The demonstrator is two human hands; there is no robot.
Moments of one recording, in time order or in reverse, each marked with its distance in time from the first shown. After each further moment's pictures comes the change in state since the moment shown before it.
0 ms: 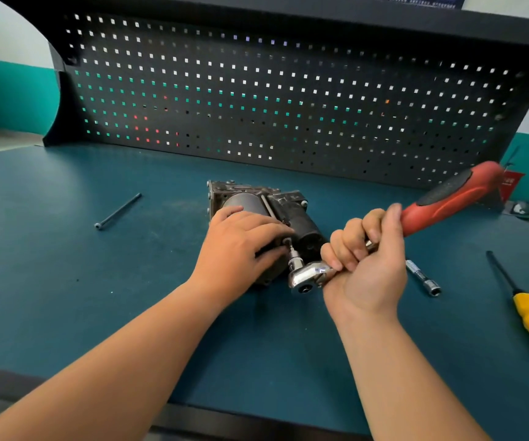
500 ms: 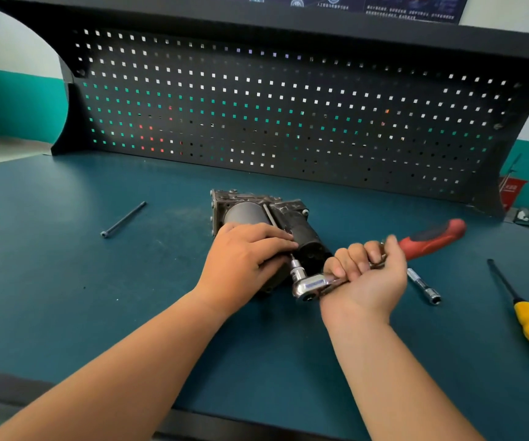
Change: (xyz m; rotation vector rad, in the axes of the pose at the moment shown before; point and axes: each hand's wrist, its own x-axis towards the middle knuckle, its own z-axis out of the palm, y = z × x) left_hand -0.001 0.001 0.005 -0.070 0.097 0.075; right_hand 0.007 0.006 -0.007 0.221 0.300 0.121
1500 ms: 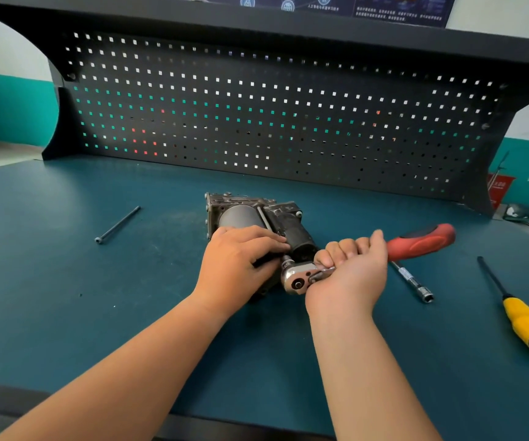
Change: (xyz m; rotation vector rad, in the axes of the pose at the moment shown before) left_hand 0.000 0.000 0.003 -0.089 0.064 -0.122; right_hand 0.001 0.010 0.019 -0.061 0.199 -0.067
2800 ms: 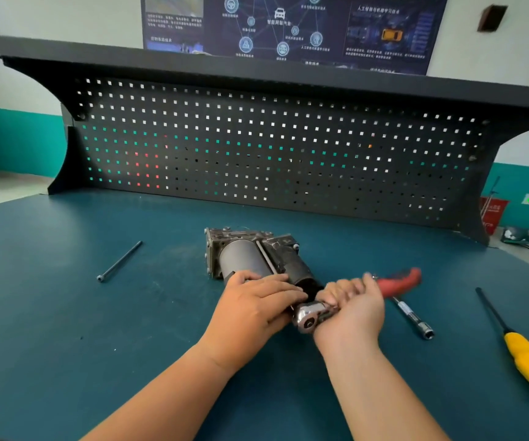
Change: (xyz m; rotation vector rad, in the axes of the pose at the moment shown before) left_hand 0.001 0.009 0.001 0.115 -0.148 0.219; right_hand 0.019 -0.004 -0.009 0.108 -0.024 0.168
